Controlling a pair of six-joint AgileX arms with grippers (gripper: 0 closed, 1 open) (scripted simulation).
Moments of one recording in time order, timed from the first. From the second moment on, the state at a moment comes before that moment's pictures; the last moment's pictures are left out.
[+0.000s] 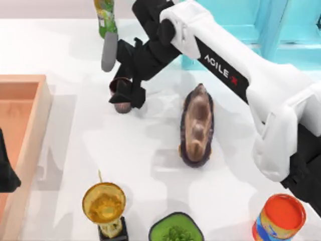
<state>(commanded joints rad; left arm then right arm) 0.00 0.00 0.00 0.00 0.00 0.00 0.58 2.94 2.90 -1.08 -0.54 -0.82</state>
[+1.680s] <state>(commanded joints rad) 0.00 0.00 0.00 0.00 0.00 0.00 0.05 0.96 0.63 -0.49 0.02 -0.03</state>
